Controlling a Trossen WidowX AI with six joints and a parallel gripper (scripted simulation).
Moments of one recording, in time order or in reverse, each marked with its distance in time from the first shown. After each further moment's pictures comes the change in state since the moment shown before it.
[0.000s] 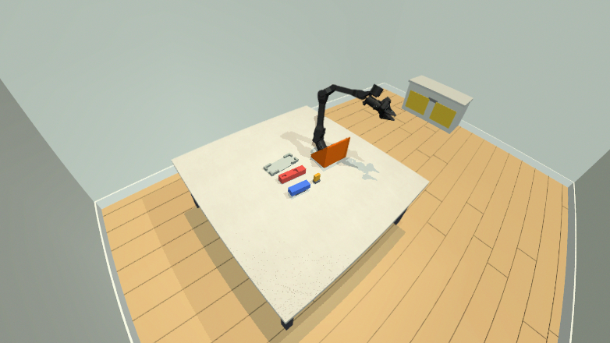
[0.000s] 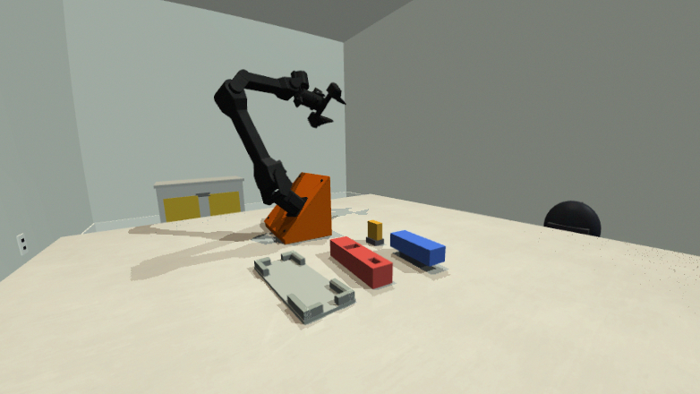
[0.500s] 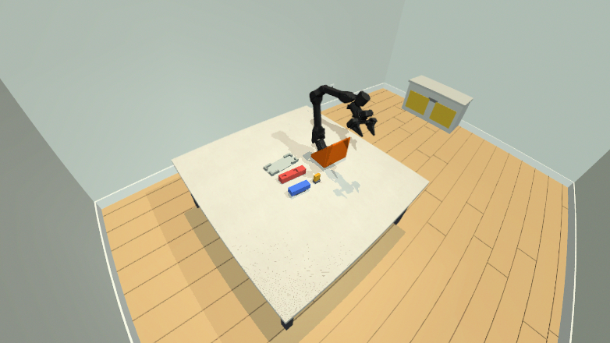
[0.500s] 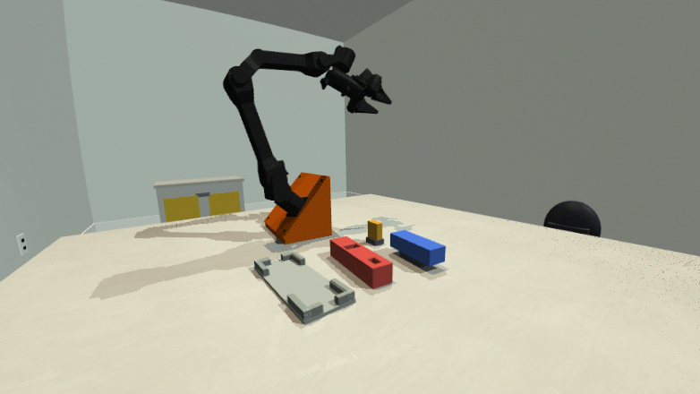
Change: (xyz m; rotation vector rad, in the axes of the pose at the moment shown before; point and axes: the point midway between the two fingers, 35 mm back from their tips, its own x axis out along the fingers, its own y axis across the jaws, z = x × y) arm -0.034 -0.168 -0.200 0.736 0.444 -0.296
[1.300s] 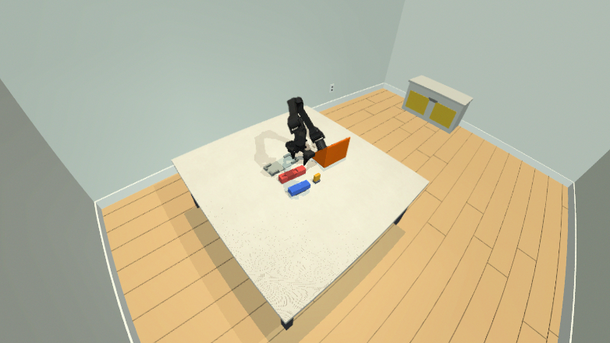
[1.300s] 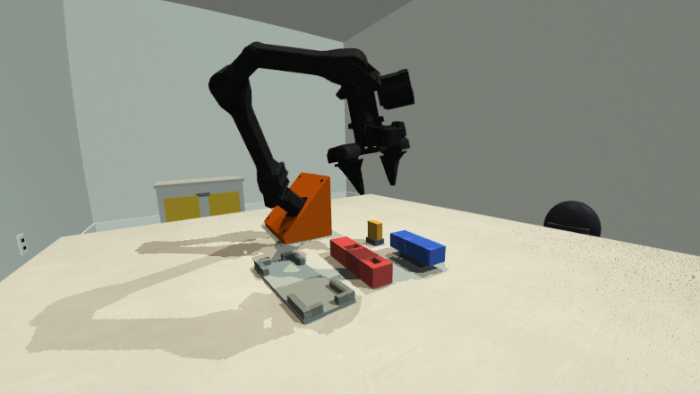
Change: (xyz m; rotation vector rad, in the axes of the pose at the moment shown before) arm -0.027 -0.265 -0.305 1.235 0.838 -0.580
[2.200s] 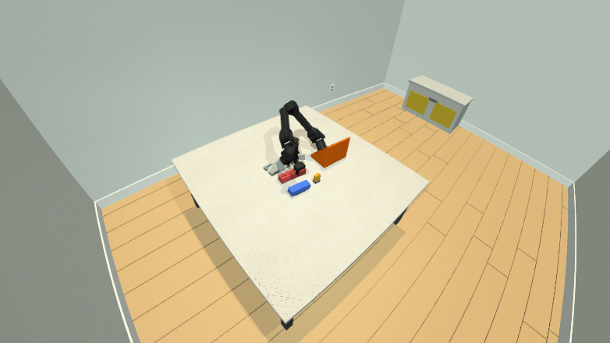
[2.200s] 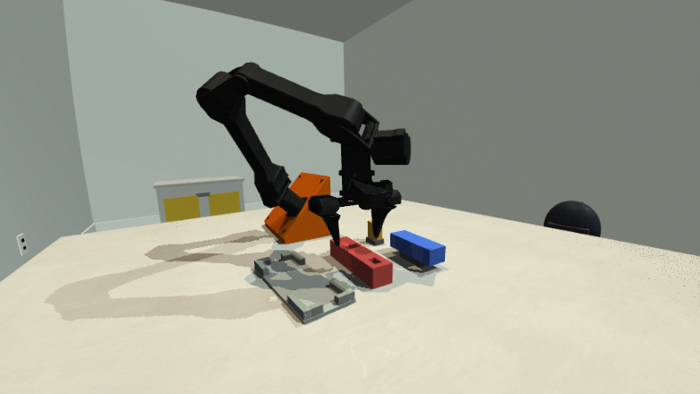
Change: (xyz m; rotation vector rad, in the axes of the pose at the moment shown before) arm 0.094 -0.063 -0.015 0.174 0.132 -0.122
